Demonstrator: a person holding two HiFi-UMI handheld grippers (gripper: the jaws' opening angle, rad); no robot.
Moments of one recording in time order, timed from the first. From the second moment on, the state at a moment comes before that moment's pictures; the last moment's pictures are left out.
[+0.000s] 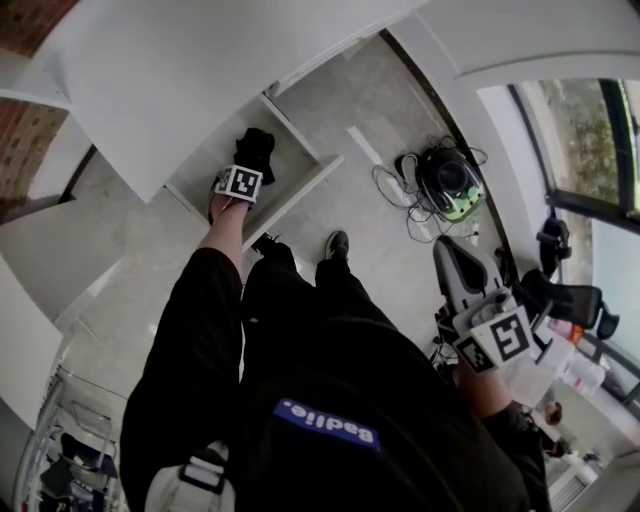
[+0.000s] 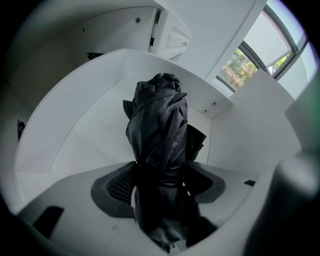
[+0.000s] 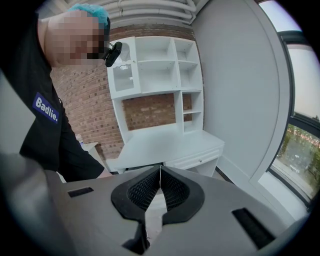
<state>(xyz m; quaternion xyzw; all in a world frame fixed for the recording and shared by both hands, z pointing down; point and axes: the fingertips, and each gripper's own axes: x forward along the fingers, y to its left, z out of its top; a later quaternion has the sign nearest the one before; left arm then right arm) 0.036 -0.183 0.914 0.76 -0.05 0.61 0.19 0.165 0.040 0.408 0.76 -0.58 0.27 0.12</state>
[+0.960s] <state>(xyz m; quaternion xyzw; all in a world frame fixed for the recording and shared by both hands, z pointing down) -0.014 -0.107 0.554 0.90 -0.27 0.30 0.17 0.116 0.032 0.354 0.51 -0.85 0.16 0.02</state>
